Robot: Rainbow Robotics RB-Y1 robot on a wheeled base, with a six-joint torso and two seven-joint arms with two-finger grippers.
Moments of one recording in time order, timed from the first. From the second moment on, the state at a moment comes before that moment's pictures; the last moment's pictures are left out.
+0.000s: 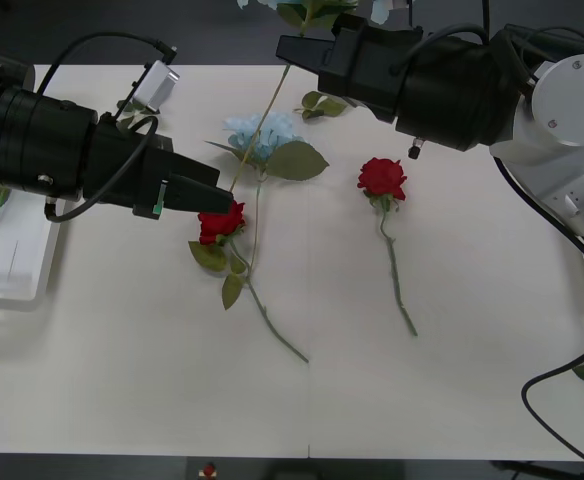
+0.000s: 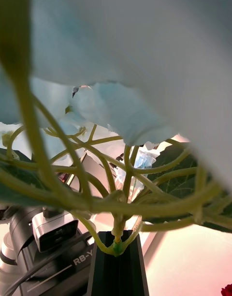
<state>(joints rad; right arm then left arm) -0.65 -0.60 0.35 -1.73 -1.82 0.61 1.77 -0.52 0.51 0.08 -1.72 1.62 1.59 -1.94</state>
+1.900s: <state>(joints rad) -0.65 -0.60 0.35 -1.73 -1.83 0.59 1.77 -0.55 0.42 -0.02 -1.72 1.61 1.46 -1.94</state>
